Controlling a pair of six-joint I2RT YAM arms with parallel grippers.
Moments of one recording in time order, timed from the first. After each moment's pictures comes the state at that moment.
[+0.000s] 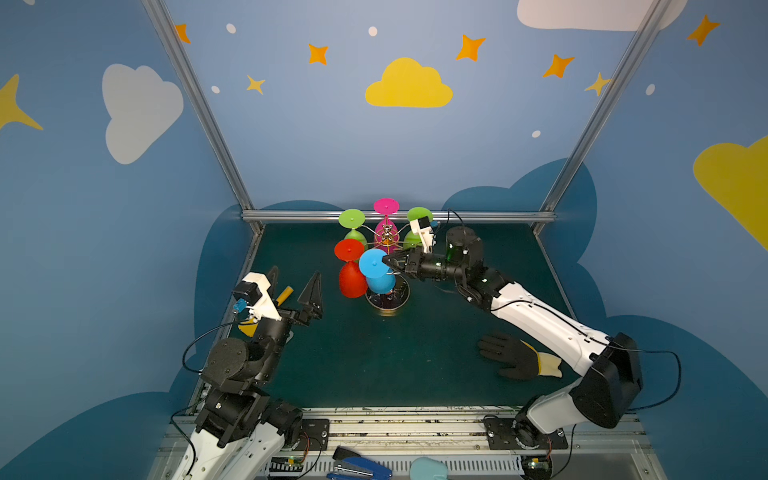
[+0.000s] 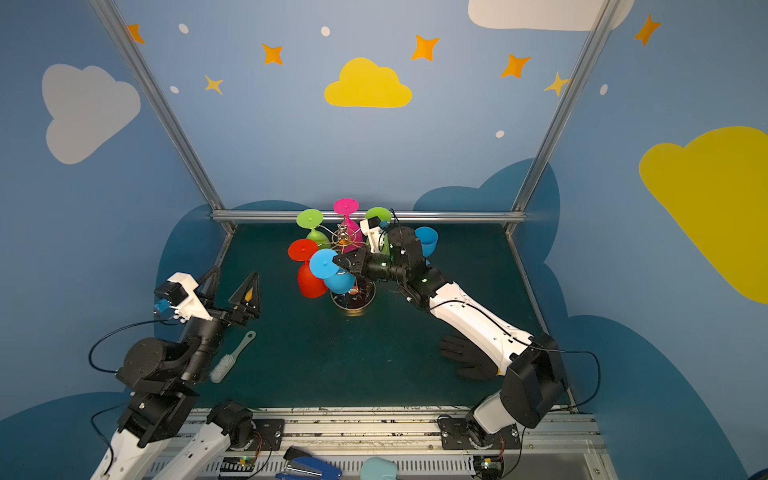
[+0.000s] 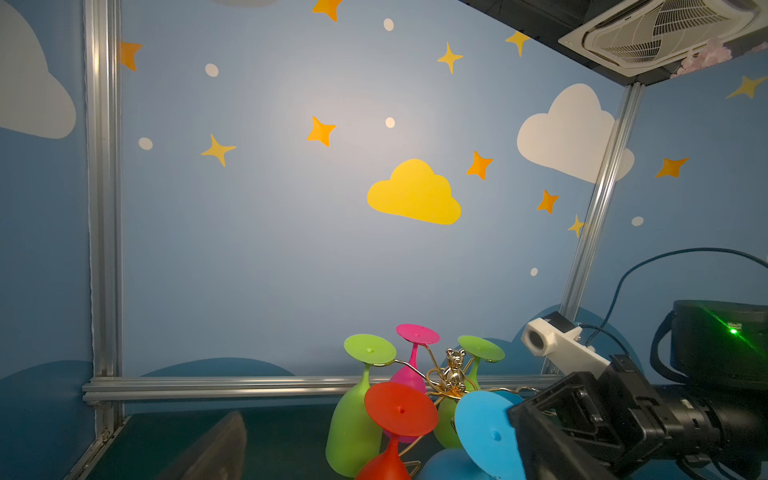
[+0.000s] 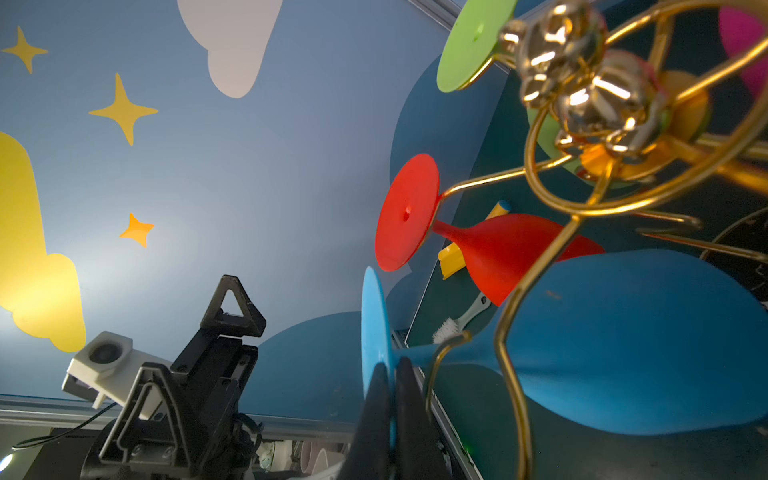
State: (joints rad) left arm -0.44 0.41 0.72 -0.05 -0.21 -0.15; right arm 0.73 1.50 1.29 0.00 -0.58 0.96
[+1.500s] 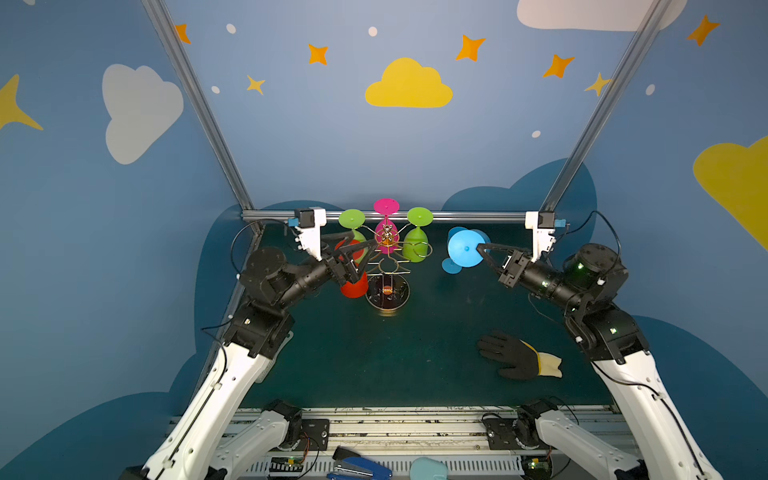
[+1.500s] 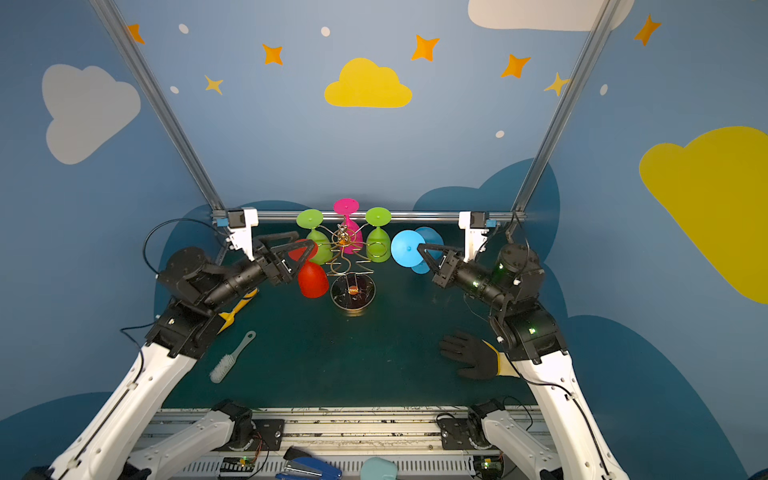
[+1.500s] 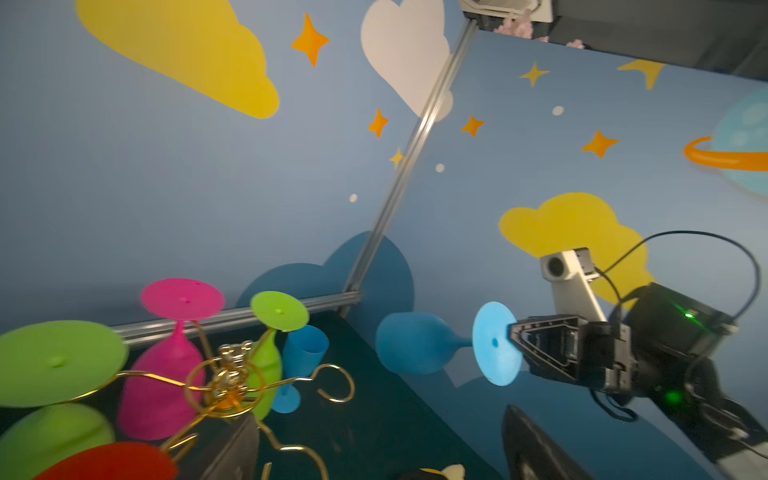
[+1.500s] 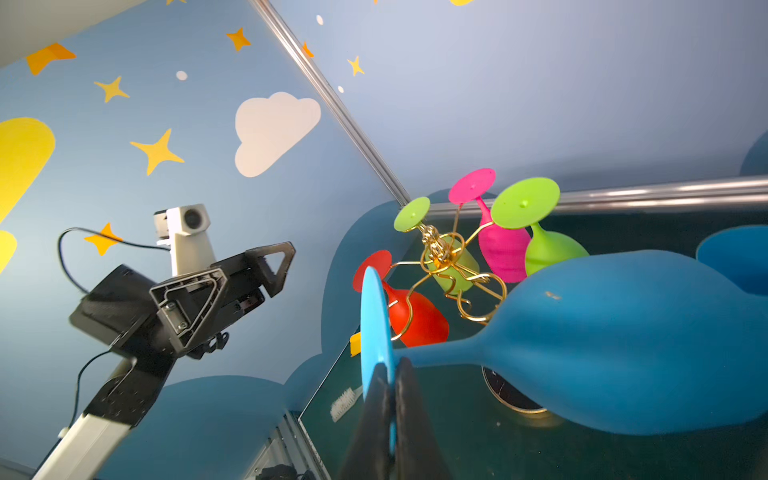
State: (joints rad) left arm -0.37 1.00 1.16 -0.03 0.55 -0.56; right arm 0.36 0.94 1.27 -0.36 -0.55 0.57
